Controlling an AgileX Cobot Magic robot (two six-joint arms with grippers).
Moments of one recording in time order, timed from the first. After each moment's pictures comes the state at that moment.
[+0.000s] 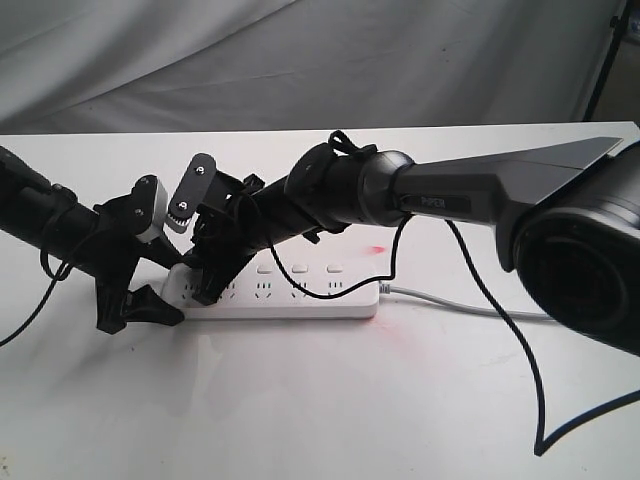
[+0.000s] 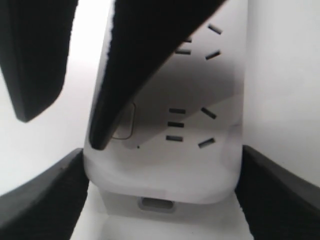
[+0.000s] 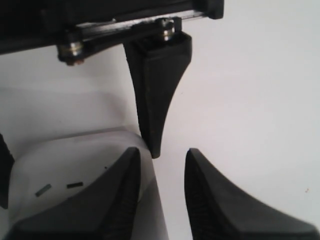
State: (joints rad) left arm -0.17 2.09 -1.15 -0.90 0.81 2.09; right arm 0.53 2.40 -1.74 1.04 0.43 -1.58
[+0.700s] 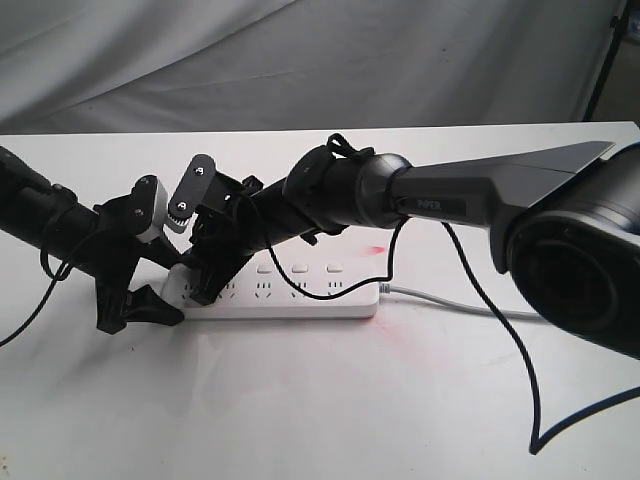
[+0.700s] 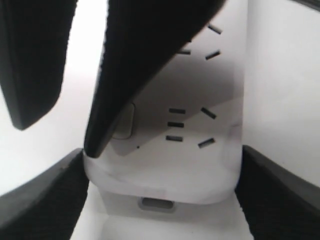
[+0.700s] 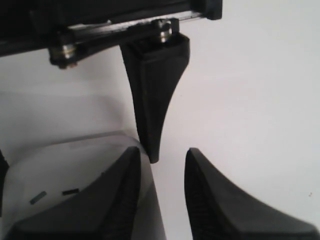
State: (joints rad) left arm -0.17 2.09 -1.15 -0.90 0.81 2.09; right arm 0.53 2.42 -1.75 1.04 0.43 -1.58
